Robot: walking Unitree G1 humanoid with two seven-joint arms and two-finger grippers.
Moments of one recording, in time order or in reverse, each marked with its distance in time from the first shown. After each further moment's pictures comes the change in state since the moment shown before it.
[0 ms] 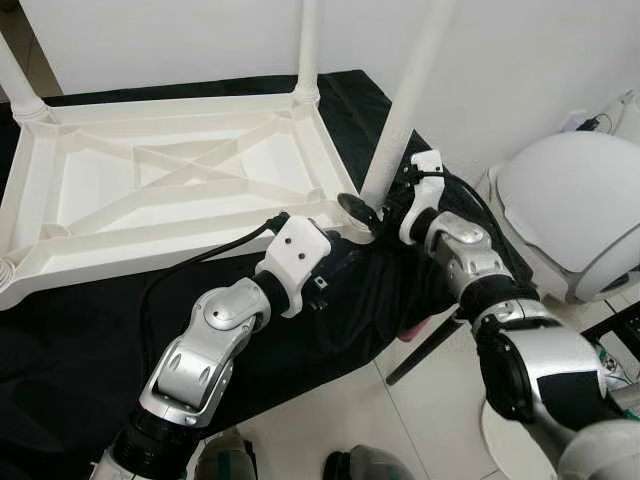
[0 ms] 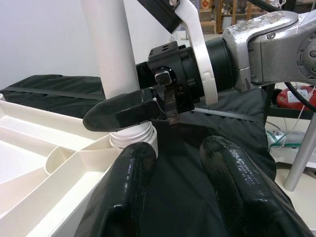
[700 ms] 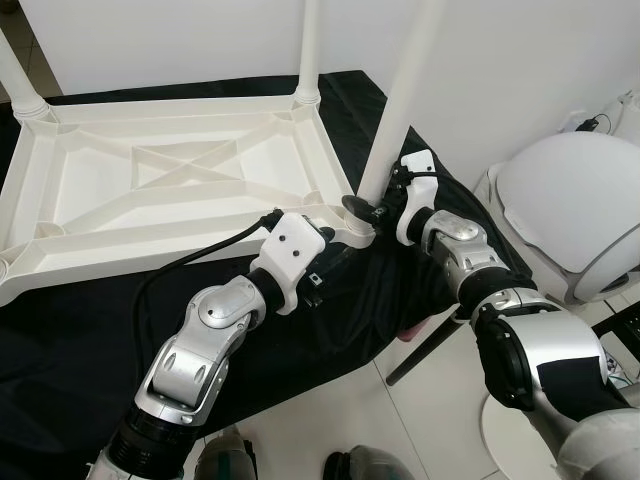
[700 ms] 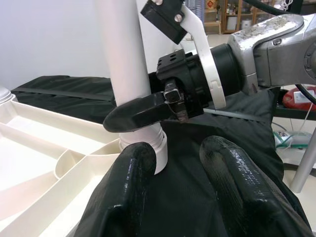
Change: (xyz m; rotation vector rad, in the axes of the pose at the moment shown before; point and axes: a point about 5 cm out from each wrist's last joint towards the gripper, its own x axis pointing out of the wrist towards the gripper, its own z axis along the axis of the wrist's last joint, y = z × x) left arm -0.003 0.004 0.001 0.007 -0.001 0.019; right arm 0.002 0.000 -0.007 -0.052 0.070 -0.005
